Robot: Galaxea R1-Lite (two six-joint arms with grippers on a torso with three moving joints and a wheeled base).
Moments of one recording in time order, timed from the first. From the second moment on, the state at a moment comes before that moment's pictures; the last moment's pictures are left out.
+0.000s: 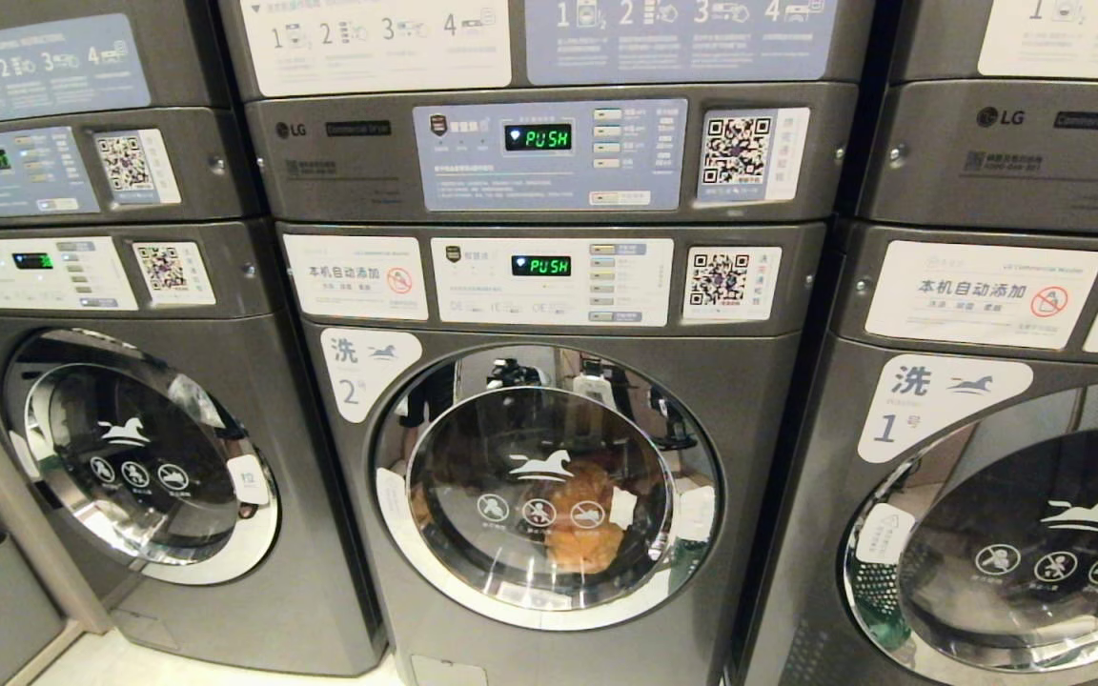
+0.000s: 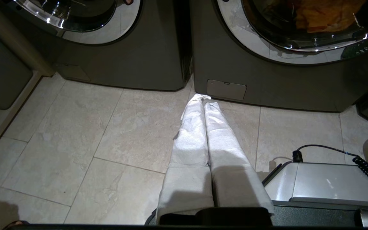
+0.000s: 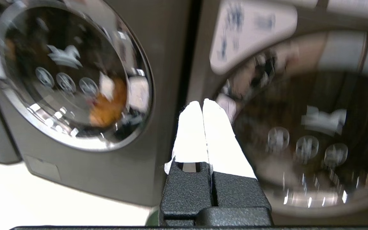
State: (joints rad) left arm 0.19 0.28 -0.13 0.34 -0.06 0.15; right arm 0.00 0.13 -0.22 0.05 0.10 -0.13
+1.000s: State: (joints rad) left arm 0.19 0.28 -0.13 0.33 -0.06 0.15; right arm 0.50 1.75 -1.37 -0.35 0.29 -0.13
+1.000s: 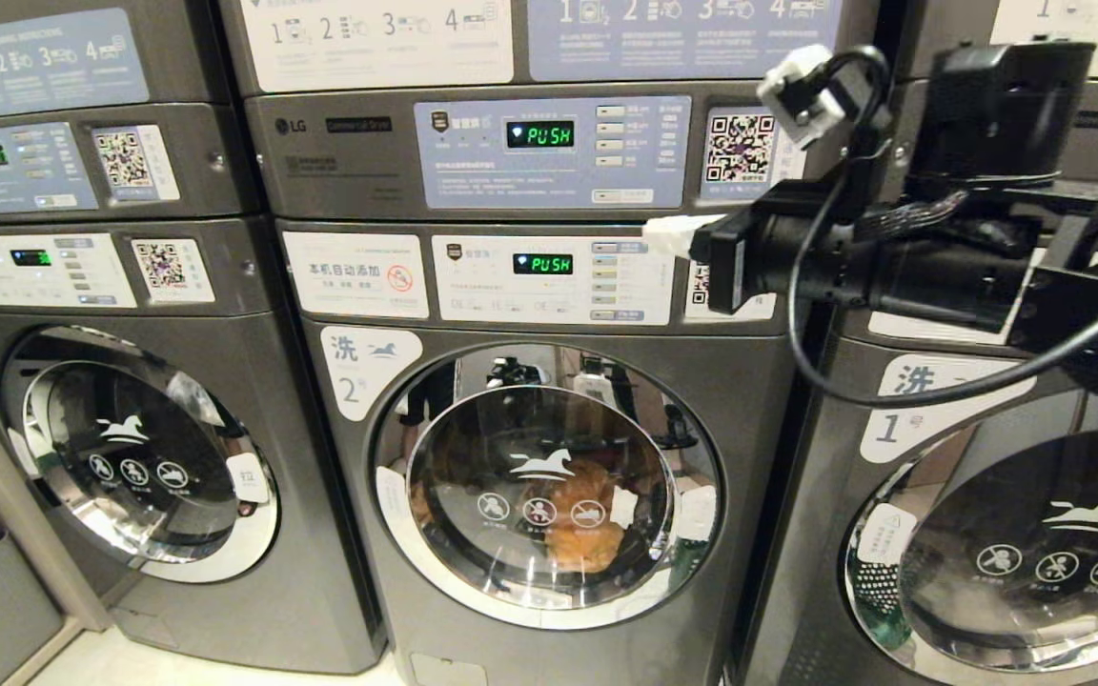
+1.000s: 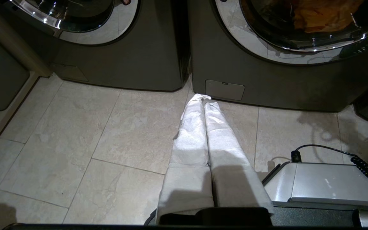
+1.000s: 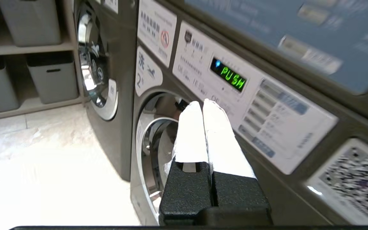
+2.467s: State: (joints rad) left arm 0.19 0.28 -0.13 0.33 -0.06 0.15; right arm 0.46 2.11 -1.66 -0.43 0.15 -0.13
